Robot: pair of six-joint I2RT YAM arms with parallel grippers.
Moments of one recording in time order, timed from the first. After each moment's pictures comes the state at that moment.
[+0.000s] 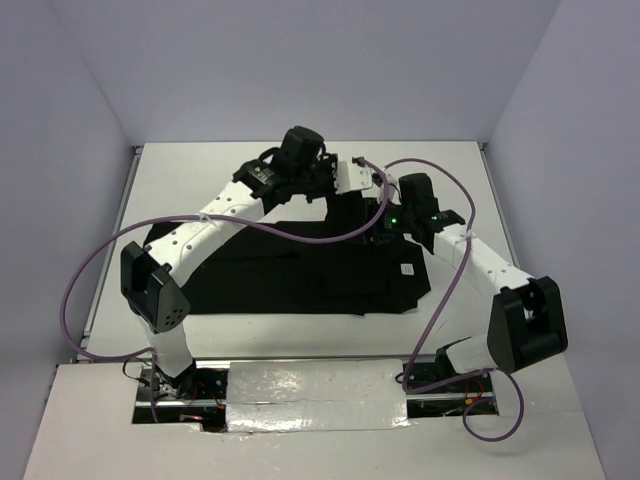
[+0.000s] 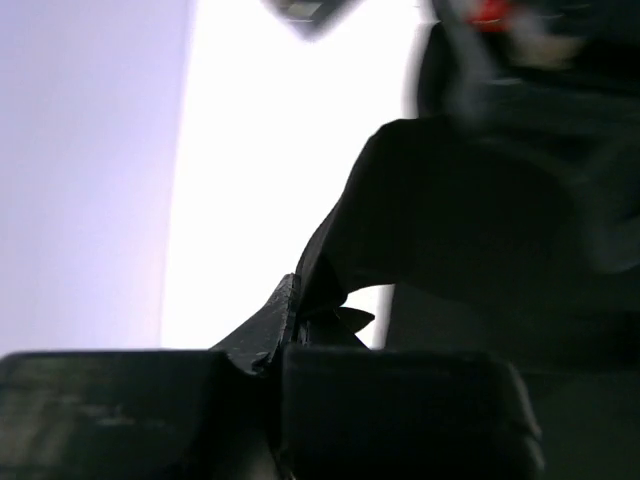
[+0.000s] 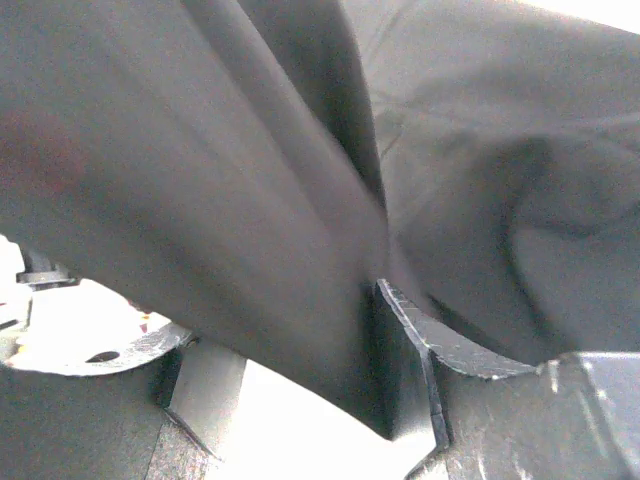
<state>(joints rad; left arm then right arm) -0.69 1.78 1.76 -0.60 0.20 0.79 0.31 1.41 0.96 -0.27 -0.65 0.35</state>
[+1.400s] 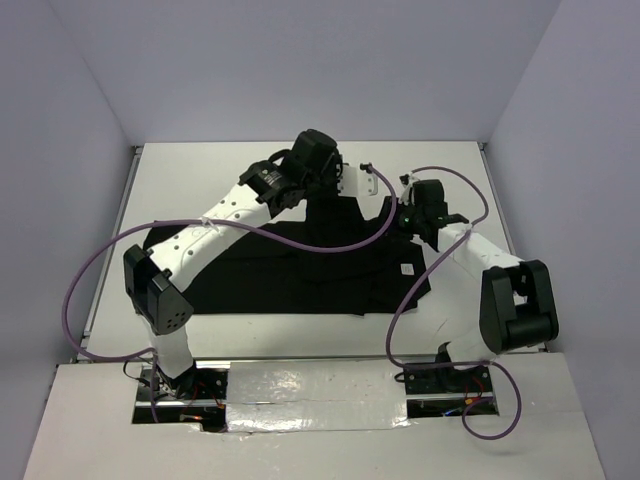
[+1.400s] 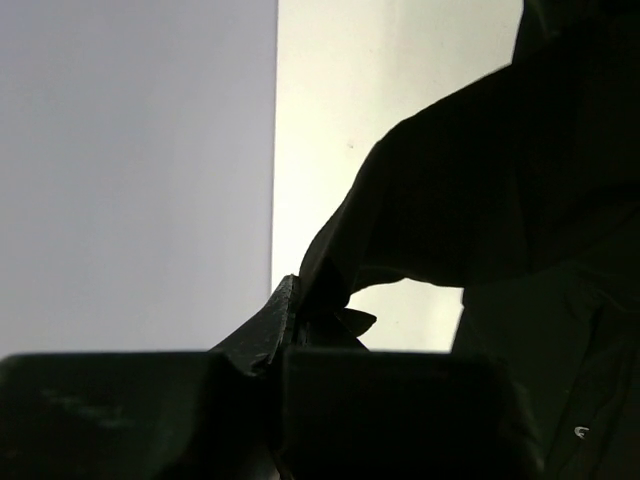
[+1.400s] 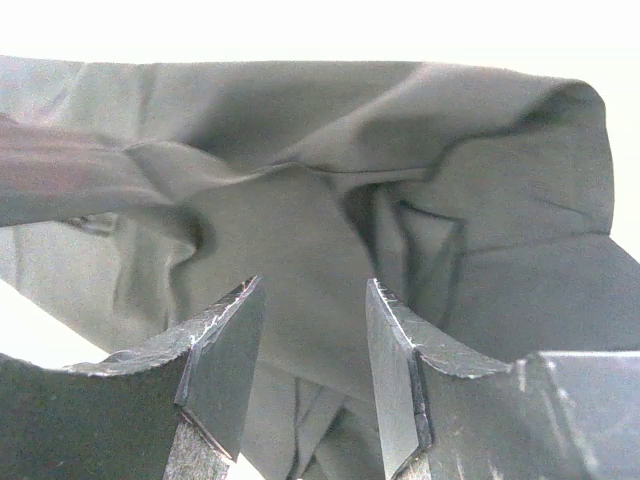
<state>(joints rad) -0.76 1.79 1.89 -0.70 -0.15 0.98 0.19 1.48 0.89 -0.17 -0.37 0.38</state>
